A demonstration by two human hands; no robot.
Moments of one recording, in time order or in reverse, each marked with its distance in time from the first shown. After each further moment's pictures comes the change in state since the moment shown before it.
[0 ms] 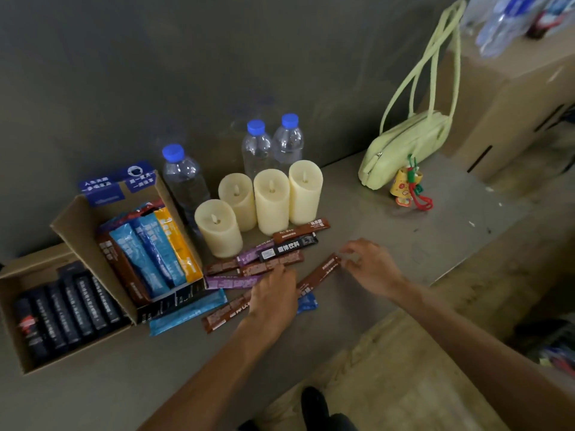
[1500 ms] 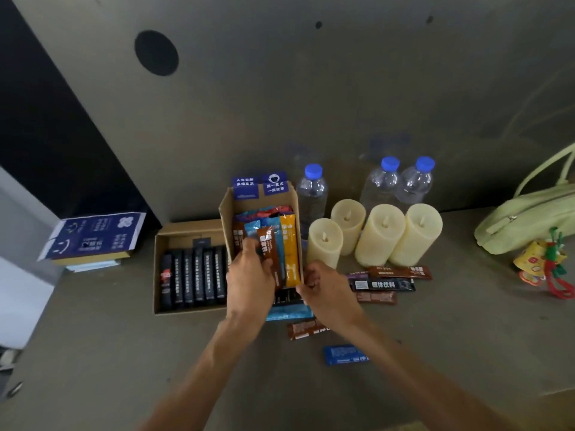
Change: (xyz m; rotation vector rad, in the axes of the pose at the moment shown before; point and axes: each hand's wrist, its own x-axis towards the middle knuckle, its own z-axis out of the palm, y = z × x) left_hand -0.061 -0.132 -0.102 -0.486 0.638 -0.573; right_hand -0.002 -0.231 0.080 0.363 -0.193 -0.275
